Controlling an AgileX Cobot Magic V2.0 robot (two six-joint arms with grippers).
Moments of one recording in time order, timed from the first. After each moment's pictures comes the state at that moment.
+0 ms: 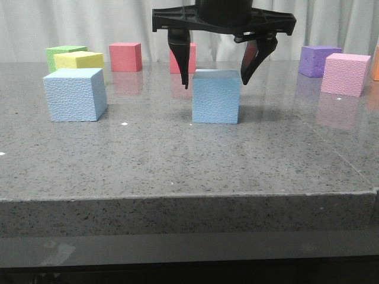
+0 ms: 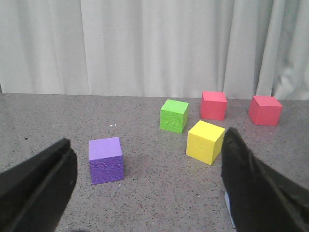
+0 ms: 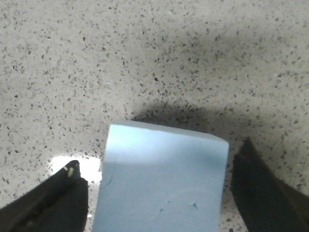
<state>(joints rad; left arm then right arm) -0.02 0.48 -0.79 0.05 0.51 -0.07 0.61 1.91 -1.74 -0.20 1.04 0.69</state>
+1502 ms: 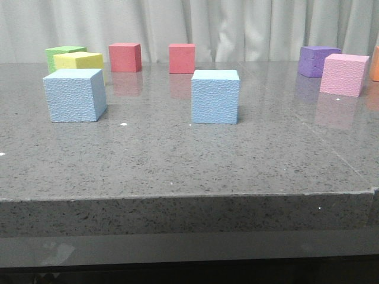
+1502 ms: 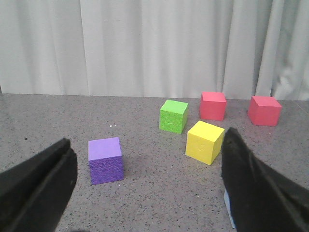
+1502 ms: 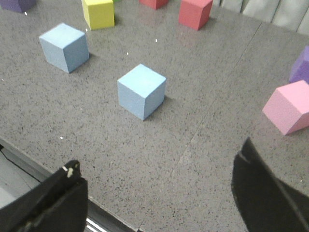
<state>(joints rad) -0.02 0.48 -0.79 0.05 0.51 -0.07 0.27 0.60 -0.88 0.29 0.80 -0.33</state>
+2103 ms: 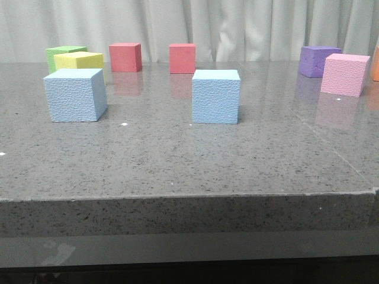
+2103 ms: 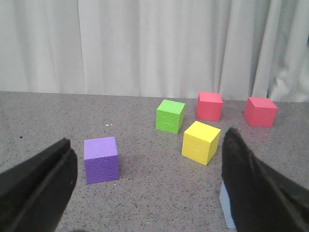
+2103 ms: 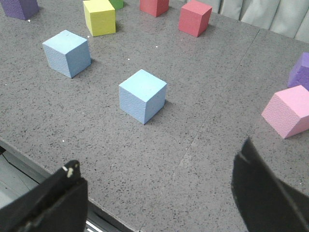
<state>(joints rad) -0.02 0.48 -0.79 0.03 0.51 -0.07 0.27 0.59 -0.88 0.29 0.80 -0.33</state>
